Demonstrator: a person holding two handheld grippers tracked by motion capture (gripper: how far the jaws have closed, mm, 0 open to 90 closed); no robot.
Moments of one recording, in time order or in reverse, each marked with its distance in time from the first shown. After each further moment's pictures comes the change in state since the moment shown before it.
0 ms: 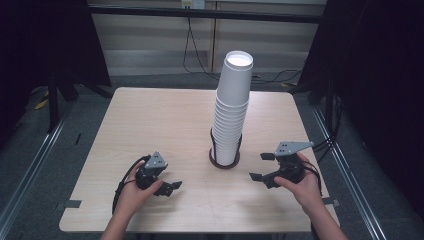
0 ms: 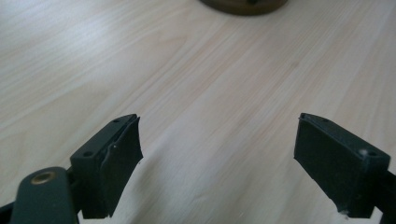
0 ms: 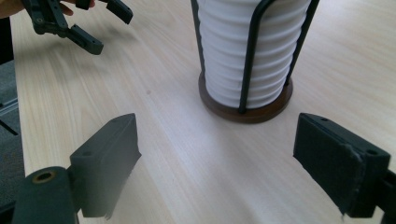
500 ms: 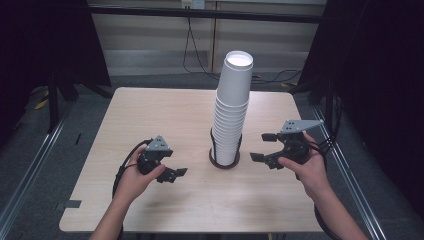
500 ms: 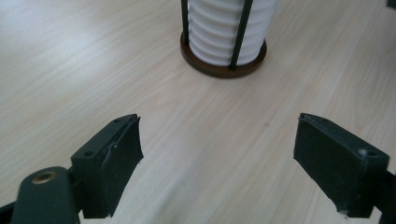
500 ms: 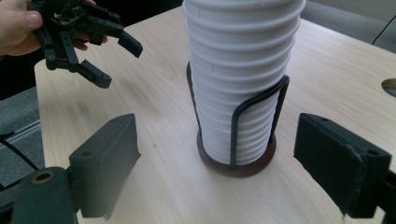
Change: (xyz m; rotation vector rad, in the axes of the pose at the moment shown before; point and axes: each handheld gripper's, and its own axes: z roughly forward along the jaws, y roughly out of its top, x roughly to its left) left arm 0.001 0.054 -0.021 -0.034 -0.035 0.027; right arm -0.006 0.056 -0.023 -0.085 0.006 0.016
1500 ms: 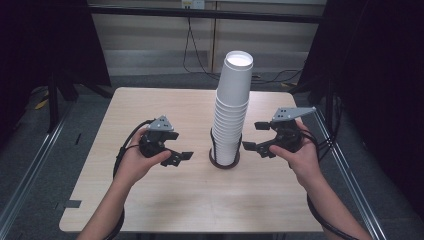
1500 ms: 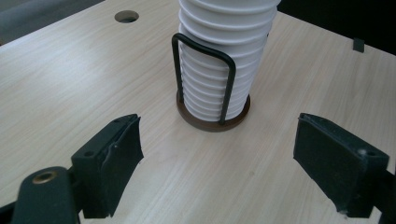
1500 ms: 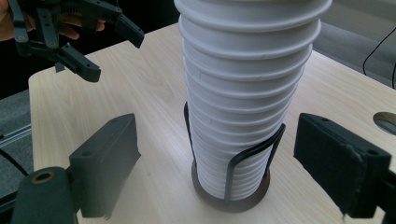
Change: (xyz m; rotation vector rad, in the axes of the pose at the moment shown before) left arm 0.001 0.053 -0.019 -0.047 -0.024 0.031; right arm 0.002 0.033 0.012 -0.015 -0.013 -0.038
